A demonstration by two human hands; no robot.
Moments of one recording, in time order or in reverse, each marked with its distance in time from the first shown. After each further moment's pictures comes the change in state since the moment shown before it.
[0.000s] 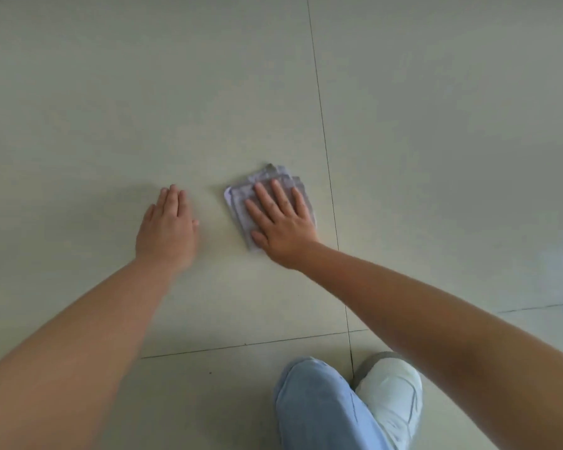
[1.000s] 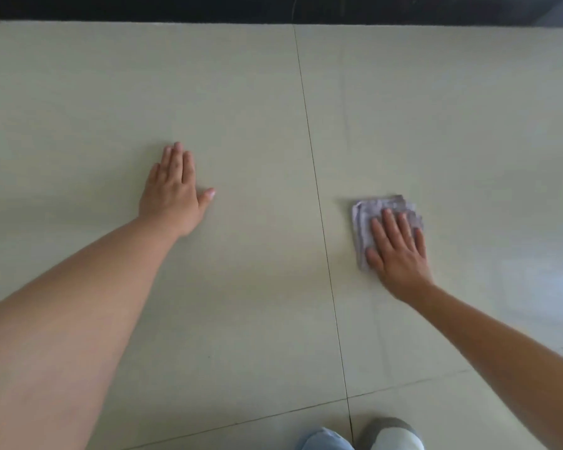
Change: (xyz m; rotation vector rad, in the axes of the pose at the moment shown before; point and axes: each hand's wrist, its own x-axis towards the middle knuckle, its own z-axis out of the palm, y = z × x) left_hand 0.119 0.028 -0.047 -0.069 0.146 0.139; right_hand -0.050 0.155 -0.004 0.045 0.127 0.407
